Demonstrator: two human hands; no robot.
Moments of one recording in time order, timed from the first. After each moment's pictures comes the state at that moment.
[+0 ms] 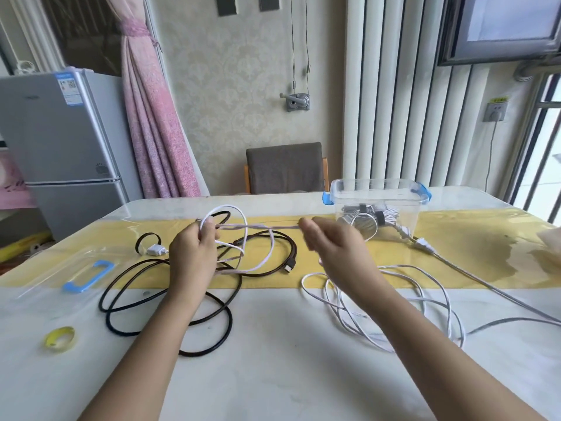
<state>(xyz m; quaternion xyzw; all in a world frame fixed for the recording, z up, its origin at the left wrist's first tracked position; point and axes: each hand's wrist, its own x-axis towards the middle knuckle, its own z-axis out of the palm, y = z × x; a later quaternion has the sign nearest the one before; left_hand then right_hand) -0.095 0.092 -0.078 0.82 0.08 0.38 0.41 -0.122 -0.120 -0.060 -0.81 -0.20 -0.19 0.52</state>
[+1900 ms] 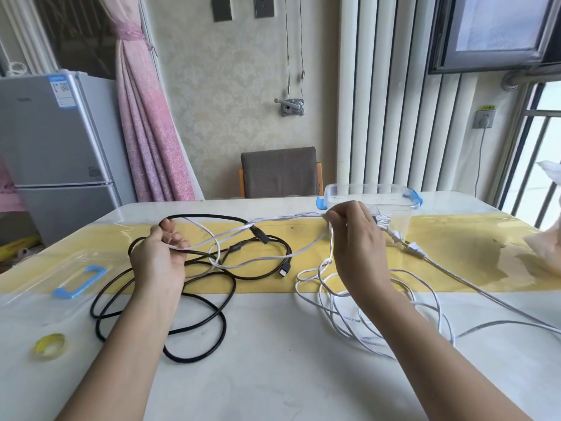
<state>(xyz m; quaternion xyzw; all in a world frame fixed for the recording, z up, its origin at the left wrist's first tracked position) -0.088 0.116 -0.057 0.38 0.11 0.28 0.87 -0.103 -0.139 -0.069 -0.80 -0.11 -0.43 0.41</state>
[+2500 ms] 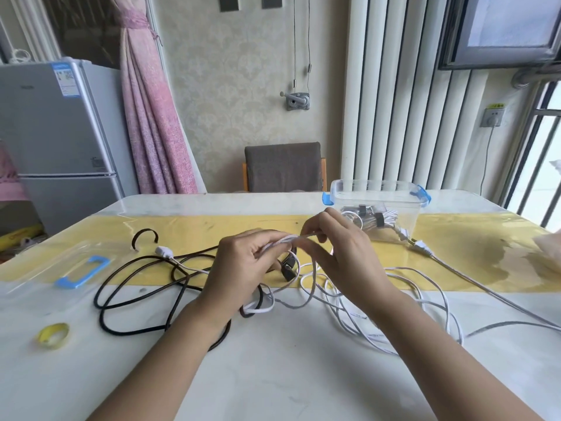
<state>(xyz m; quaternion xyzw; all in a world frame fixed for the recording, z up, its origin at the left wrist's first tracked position) -0.121 0.043 -0.081 0.80 -0.25 0.30 0.45 -0.110 -0.132 -0.075 -0.81 -0.31 -0.38 0.32</state>
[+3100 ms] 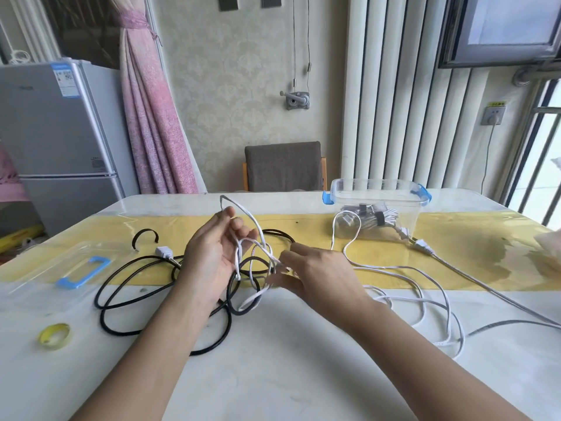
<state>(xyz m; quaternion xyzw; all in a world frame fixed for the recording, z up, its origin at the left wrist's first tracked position) -0.114 0.059 -0.056 0.42 -0.05 0.10 0.90 -0.112 -0.107 -0.096 -0.86 -0.33 -0.36 0.13</state>
